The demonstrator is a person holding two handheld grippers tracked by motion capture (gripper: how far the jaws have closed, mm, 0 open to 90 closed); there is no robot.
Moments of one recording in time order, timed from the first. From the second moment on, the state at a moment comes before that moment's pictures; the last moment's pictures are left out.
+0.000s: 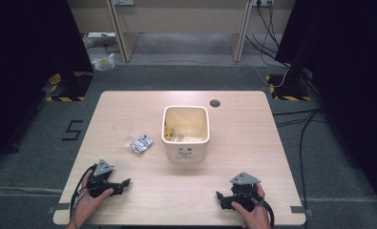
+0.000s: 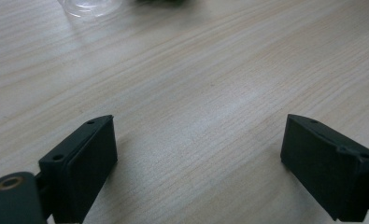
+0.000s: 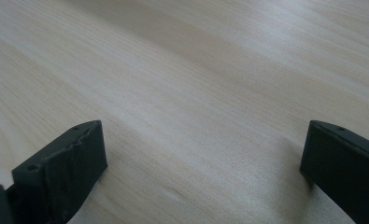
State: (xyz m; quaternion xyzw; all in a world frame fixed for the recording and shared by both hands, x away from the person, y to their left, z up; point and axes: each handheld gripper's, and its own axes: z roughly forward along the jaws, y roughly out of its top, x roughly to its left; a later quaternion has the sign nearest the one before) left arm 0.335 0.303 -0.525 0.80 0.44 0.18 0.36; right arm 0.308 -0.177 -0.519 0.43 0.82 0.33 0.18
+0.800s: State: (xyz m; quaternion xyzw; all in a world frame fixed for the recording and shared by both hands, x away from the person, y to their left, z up) left arm 0.343 0.306 -0.506 0.79 0.45 0.19 0.38; right arm 0.310 -0.178 -0.519 0.43 0.82 0.33 0.18
